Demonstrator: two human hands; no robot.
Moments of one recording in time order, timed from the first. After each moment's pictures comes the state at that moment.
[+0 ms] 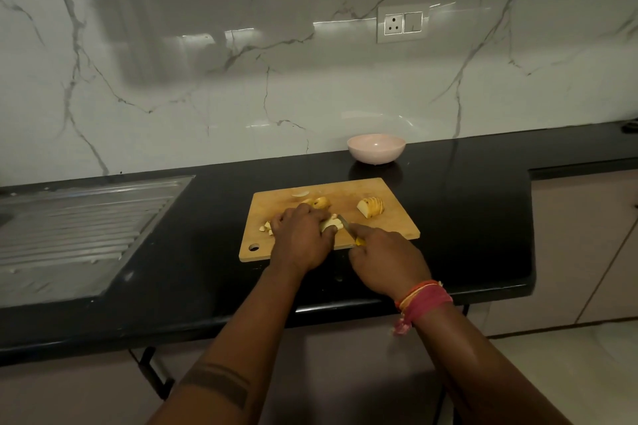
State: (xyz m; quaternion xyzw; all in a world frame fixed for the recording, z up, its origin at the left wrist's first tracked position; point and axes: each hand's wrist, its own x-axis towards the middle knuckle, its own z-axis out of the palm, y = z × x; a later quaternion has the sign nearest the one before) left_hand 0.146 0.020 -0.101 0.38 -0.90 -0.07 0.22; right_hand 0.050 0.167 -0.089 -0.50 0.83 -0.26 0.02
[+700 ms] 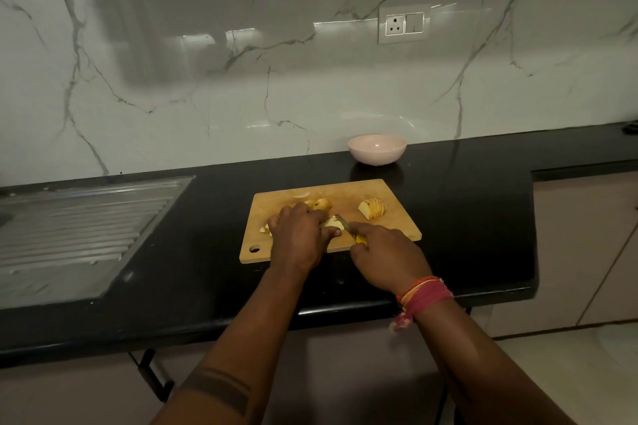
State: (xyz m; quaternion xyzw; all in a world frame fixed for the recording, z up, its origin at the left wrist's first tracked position) left_hand 0.148 0.023 -0.095 0.39 -0.89 -0.01 0.22; right_hand 0.042 0.161 -0.084 -0.49 0.82 -0.28 0.06
